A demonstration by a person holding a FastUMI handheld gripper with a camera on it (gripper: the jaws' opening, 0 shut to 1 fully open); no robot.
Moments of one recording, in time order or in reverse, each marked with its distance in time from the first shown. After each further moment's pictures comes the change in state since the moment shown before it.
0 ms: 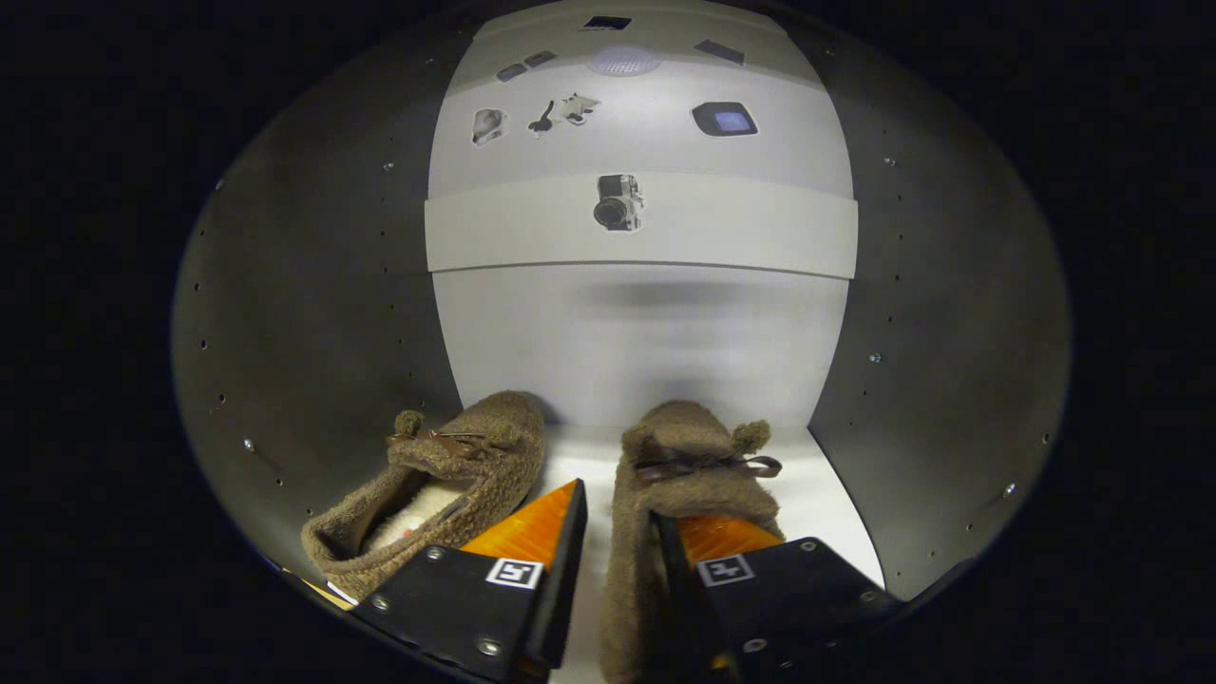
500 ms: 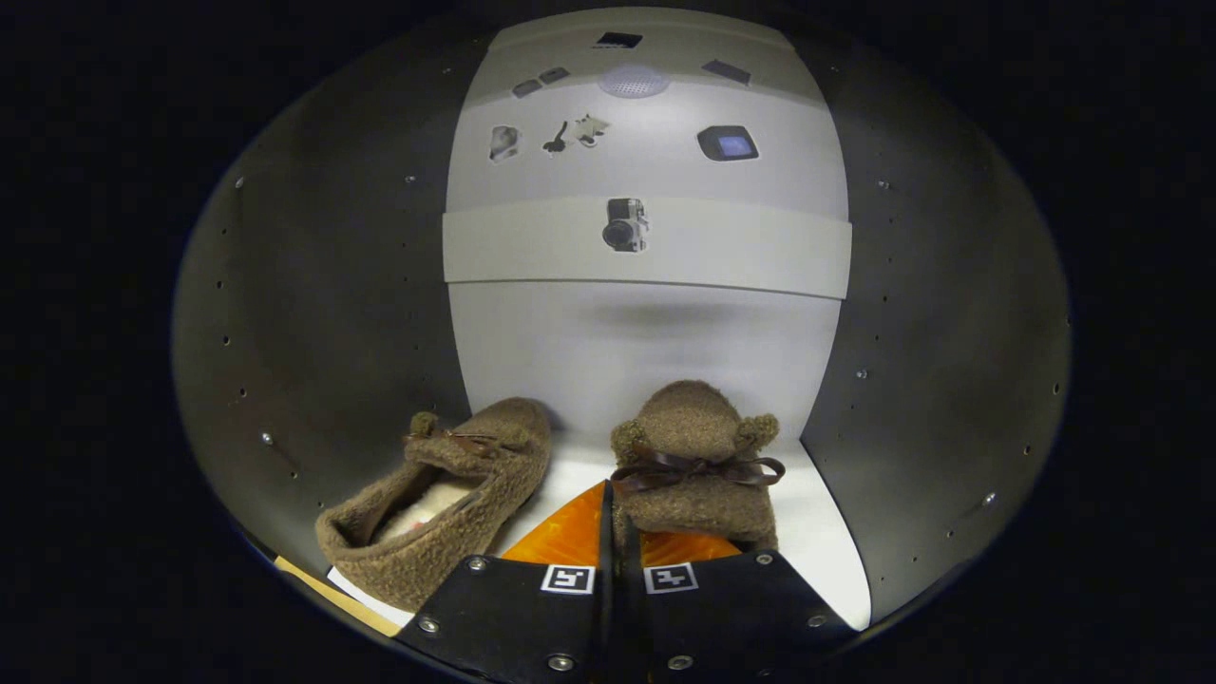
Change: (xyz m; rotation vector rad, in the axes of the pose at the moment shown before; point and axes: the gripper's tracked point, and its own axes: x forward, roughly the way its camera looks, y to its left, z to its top) arm -0.001 -0.006 0.005 -0.014 -0.031 0.020
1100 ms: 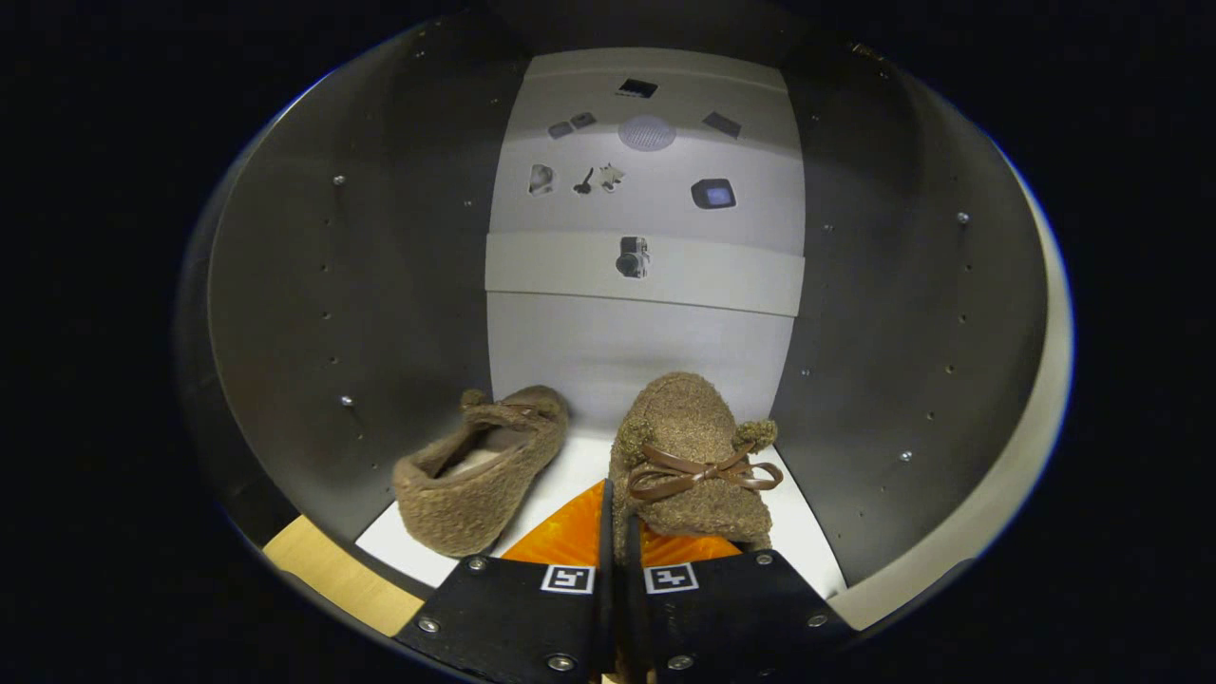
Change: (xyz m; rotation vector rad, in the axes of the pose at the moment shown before) arm -0.071 0.004 -0.009 -0.038 -0.059 -0.018
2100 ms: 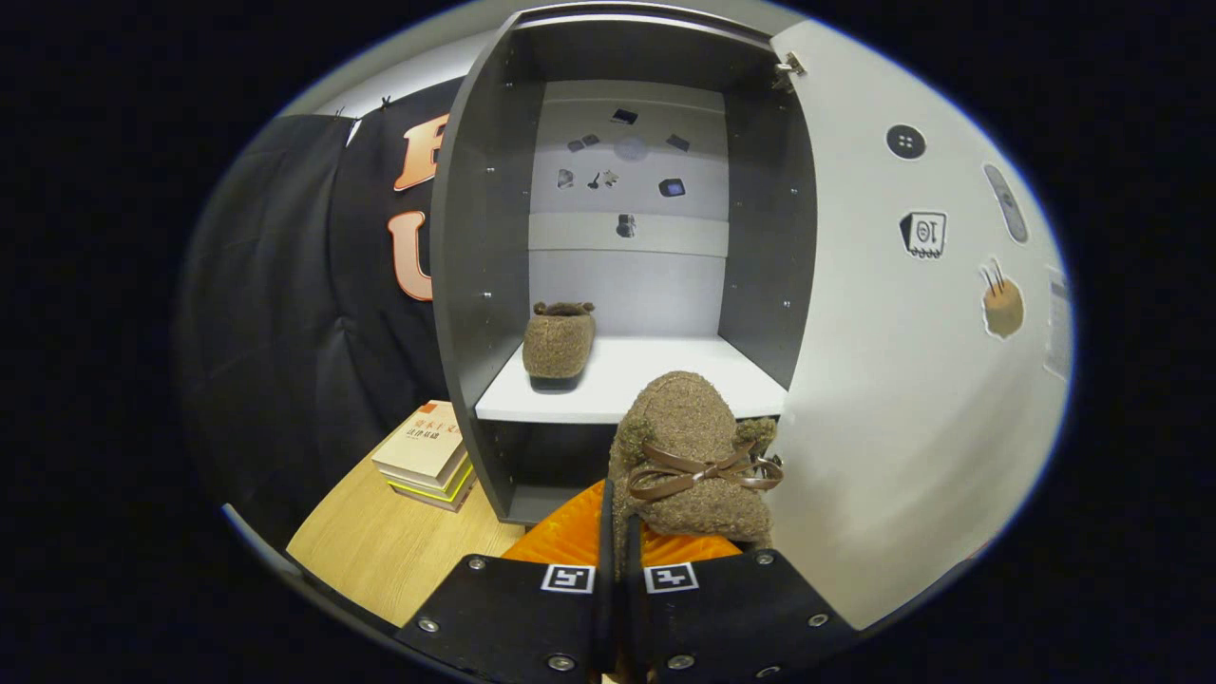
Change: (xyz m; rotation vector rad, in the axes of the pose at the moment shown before) arm -0.202 0.066 -0.086 0.059 0.034 -0.141
